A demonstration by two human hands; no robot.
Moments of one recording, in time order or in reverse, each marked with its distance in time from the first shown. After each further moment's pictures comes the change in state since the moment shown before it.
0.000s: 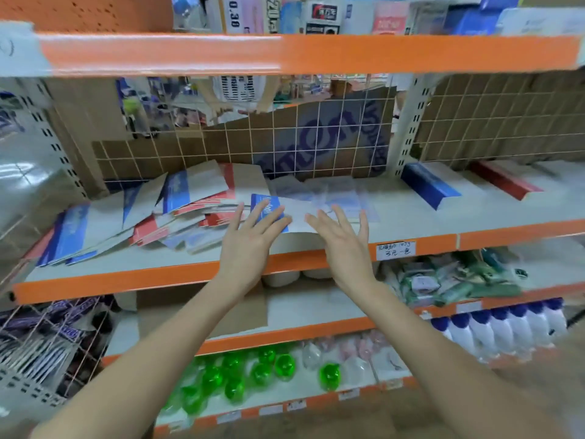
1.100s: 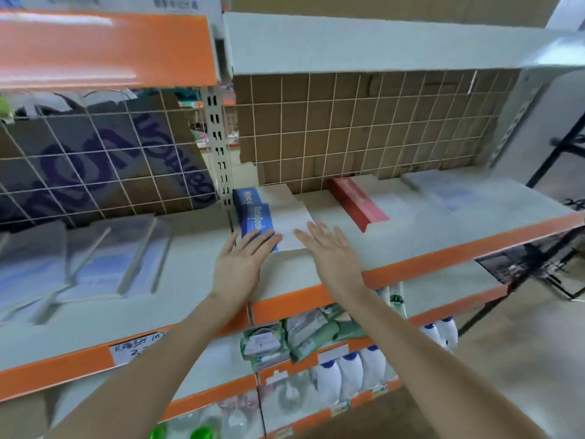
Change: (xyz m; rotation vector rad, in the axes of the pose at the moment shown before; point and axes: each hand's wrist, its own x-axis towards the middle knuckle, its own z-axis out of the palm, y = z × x) left_hand 0.264 0.331 0.214 -0.149 -0.076 0.040; right_hand 0.035 0.475 -0.021 -0.074 -0.151 0.044
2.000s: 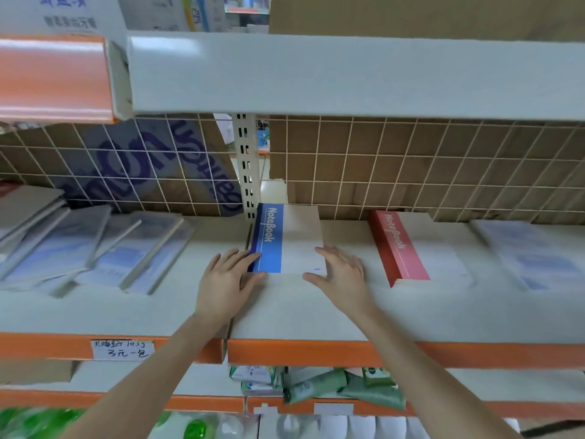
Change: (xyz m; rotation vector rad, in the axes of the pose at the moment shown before) left_hand 0.014 -0.008 0.035 -0.077 -0.230 -0.554; right_hand 0.076 0.065 0.052 0.498 -0.096 0.023
